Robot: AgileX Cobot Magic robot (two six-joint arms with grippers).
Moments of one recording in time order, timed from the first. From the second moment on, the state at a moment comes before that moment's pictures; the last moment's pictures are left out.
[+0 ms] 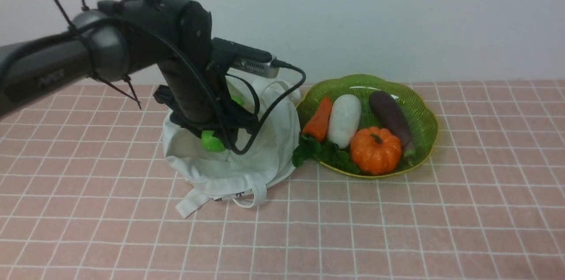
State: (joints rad) right arm -0.09 -0.01 0.02 0.07 0.39 -0.10; left arm -0.39 1.91 -1.57 0.04 1.04 -0.02
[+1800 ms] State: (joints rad) right arm -0.09 -0.01 0.02 0.07 0.39 -0.10; left arm -0.66 2.53 -2.74 0.03 1.25 -0.17
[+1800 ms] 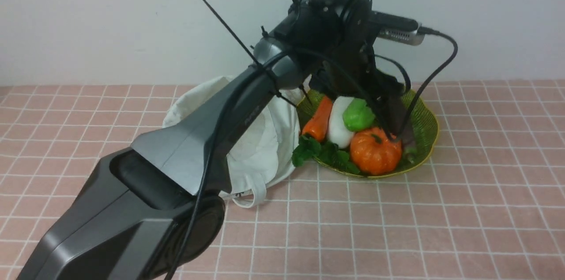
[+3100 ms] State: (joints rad) right arm -0.09 -0.01 0.02 0.07 0.39 -0.10; left arm -0.70 0.93 -1.08 -0.10 1.07 0.01
